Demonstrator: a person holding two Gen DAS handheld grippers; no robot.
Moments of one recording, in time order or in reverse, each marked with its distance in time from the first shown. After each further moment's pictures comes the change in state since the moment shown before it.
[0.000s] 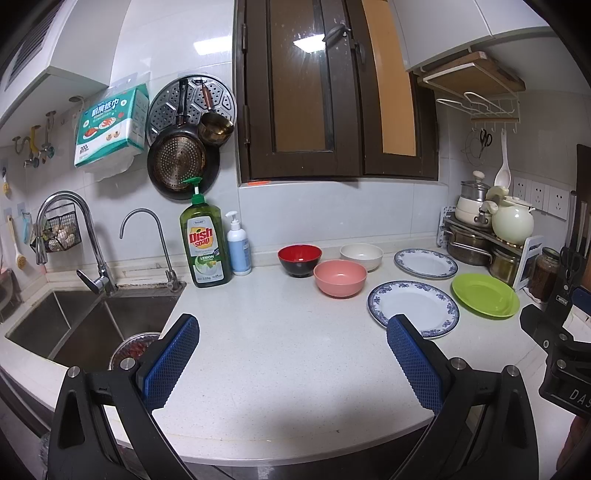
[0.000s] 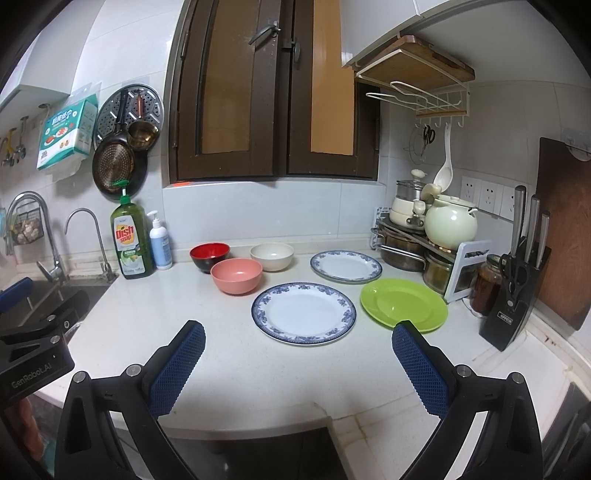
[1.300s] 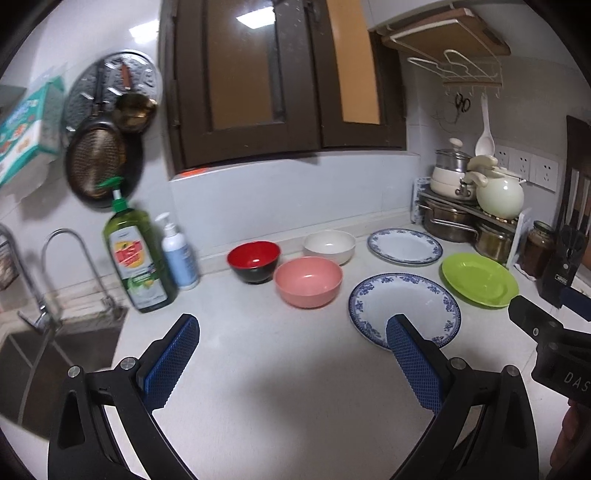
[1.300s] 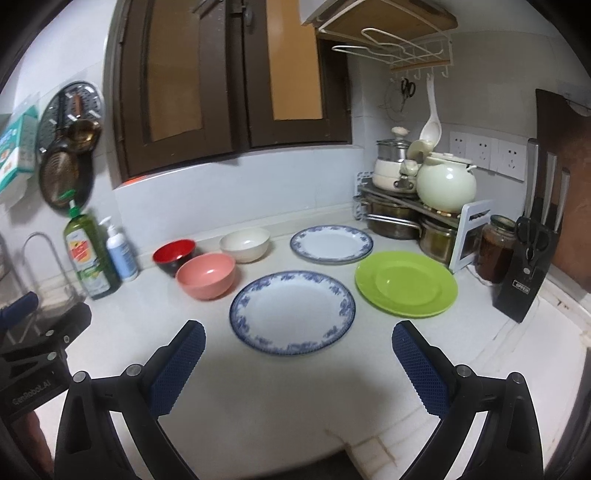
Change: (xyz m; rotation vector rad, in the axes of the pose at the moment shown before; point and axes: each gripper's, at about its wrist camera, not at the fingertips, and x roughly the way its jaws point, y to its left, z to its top) left arm 0.142 -0.014 0.049 0.129 0.102 -0.206; right arm 0.101 0.002 0.022 0.160 0.108 -0.125
